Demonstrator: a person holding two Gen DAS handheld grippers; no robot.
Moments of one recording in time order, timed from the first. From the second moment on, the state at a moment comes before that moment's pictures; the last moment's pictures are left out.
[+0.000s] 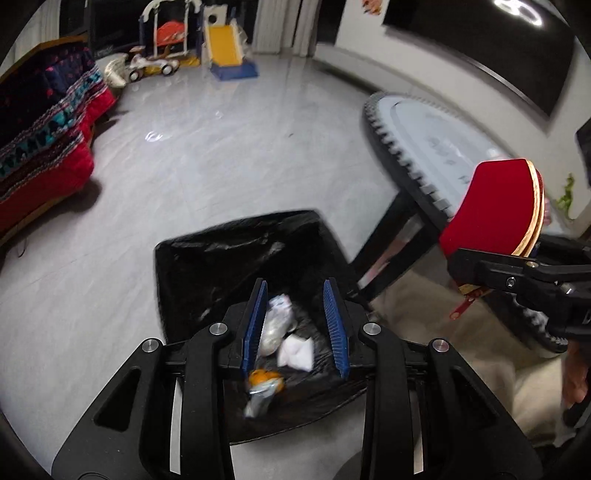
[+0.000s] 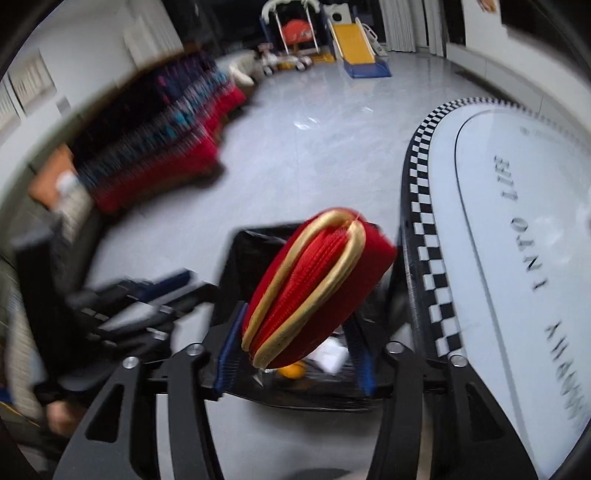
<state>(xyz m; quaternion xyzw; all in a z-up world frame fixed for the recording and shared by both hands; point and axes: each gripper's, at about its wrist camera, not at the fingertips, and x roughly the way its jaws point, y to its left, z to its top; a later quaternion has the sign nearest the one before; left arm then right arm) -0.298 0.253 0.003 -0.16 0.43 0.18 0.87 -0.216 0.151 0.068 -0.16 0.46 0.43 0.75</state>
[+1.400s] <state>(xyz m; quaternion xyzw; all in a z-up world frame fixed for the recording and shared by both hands) -0.213 0.178 0.066 -0.08 0.34 0.20 0.91 -0.139 0.004 0.126 0.00 0.39 0.33 0.86</state>
